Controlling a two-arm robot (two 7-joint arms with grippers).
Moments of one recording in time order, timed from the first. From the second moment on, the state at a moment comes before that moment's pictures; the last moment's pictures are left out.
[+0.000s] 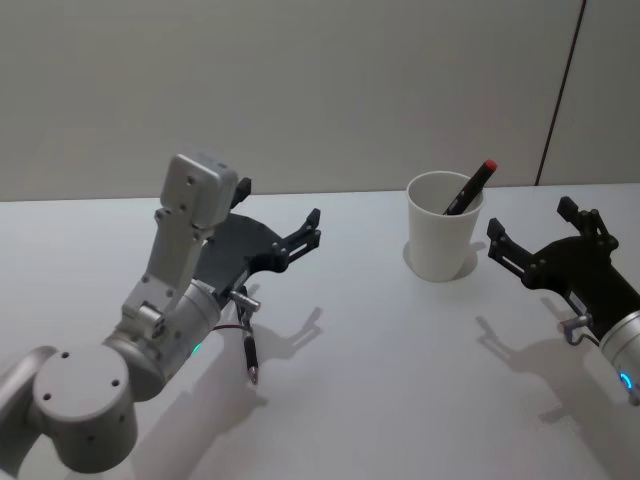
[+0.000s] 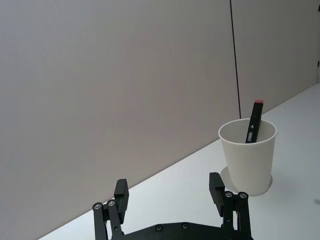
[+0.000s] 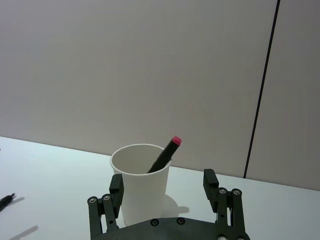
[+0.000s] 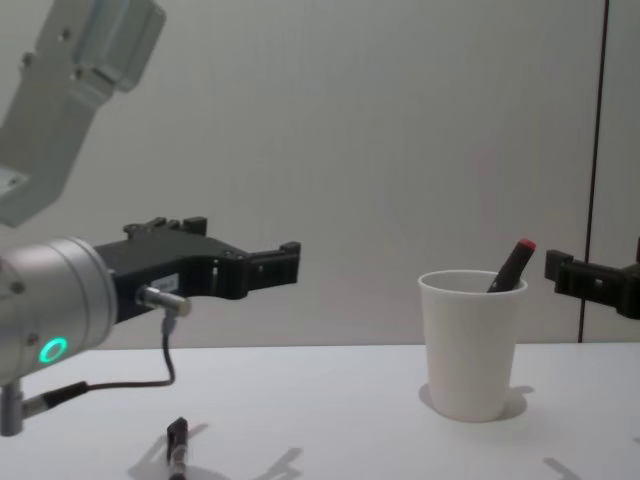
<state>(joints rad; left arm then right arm) -0.18 0.44 0.42 -1.73 -0.30 0.12 -0.02 -0.01 0.34 -0.23 -1.77 0.29 0.03 0.07</state>
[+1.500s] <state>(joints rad) -0.07 0.56 0.35 -1.99 -0.44 0.50 0.09 -0.01 0.34 -0.23 -1.77 0.29 0.03 0.07</state>
